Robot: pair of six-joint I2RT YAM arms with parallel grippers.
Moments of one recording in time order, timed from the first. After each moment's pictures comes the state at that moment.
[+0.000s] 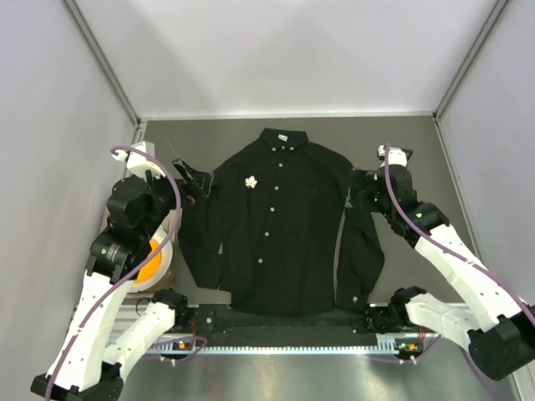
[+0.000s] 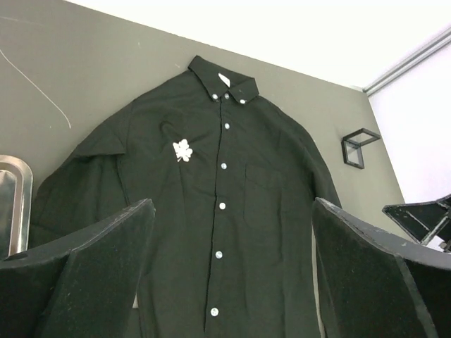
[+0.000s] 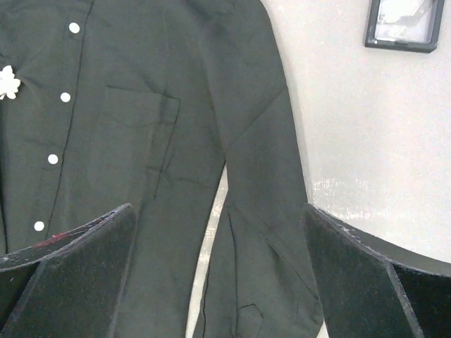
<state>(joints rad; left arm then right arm) -0.32 0.72 1.07 -0.55 -0.05 -0.53 0.42 0.96 0.87 -0.50 0.26 0.37</state>
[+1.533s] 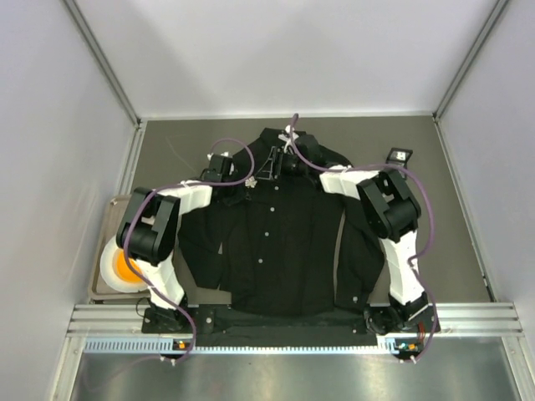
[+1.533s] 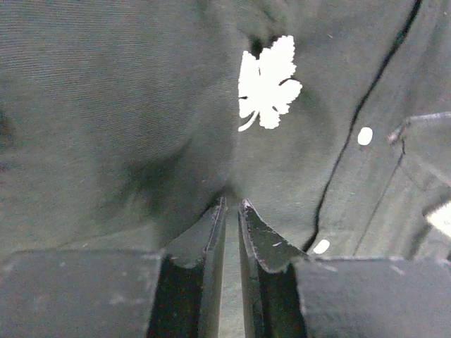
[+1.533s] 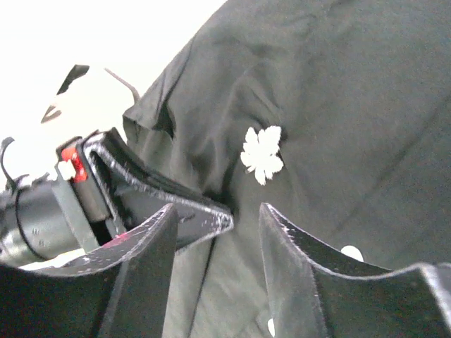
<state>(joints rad) -0.32 1.83 1.04 -0.08 0.15 -0.65 0.55 2.12 1.40 0.24 -0.48 0.68</state>
